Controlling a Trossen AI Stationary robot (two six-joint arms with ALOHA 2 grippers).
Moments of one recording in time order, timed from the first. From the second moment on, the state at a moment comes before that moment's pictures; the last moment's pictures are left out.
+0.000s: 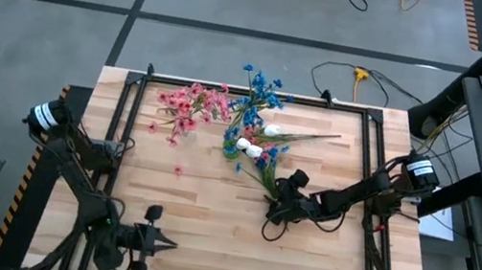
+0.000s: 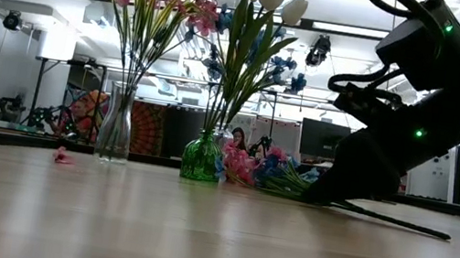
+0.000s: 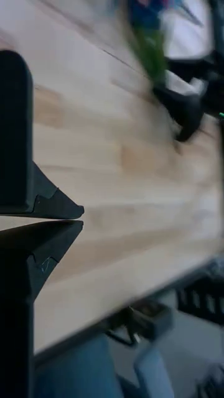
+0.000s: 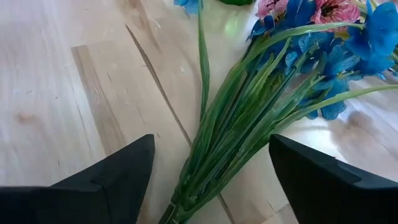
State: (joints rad) left arm -1.00 1.53 0.71 0.08 -0.84 -0.59; right arm 0.28 1.74 0.56 0.33 0.65 0.45
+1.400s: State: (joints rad) left arm -0.91 1.53 0.68 0.18 -0.91 -0.48; right arm 0.28 1.55 0.56 0.12 0.61 0.52
